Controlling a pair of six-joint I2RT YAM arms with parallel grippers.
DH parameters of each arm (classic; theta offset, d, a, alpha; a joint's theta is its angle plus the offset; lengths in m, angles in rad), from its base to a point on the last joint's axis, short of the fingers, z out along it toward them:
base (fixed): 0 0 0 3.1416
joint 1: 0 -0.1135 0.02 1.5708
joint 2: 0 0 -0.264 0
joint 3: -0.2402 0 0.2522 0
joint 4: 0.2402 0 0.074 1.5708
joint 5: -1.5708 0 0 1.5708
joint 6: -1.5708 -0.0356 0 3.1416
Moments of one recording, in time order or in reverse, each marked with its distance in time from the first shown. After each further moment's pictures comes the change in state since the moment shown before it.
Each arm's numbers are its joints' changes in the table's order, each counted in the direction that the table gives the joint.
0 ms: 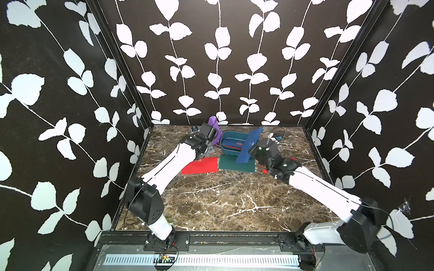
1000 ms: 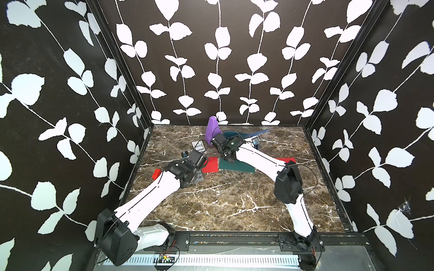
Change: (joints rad) left arm 0.052 -0.381 0.416 0.071 -0.054 0.039; right arm -0.111 0.809 -0.933 0.767 -0.688 -0.853
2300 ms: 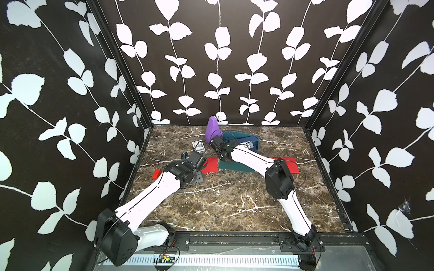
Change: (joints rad) left arm 0.000 0.006 0.009 0.002 -0.005 0.010; right arm 0.033 0.116 0.001 -0.143 0.224 -0.004
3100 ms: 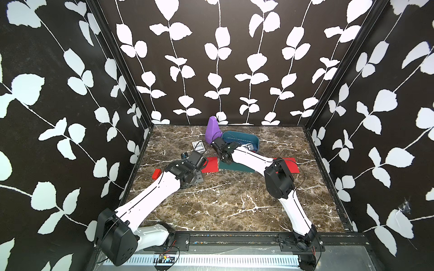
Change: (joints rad) left arm 0.002 0.002 0.000 0.000 0.000 0.002; right arm 0.007 -0.002 0.081 -0.103 0.026 -0.003
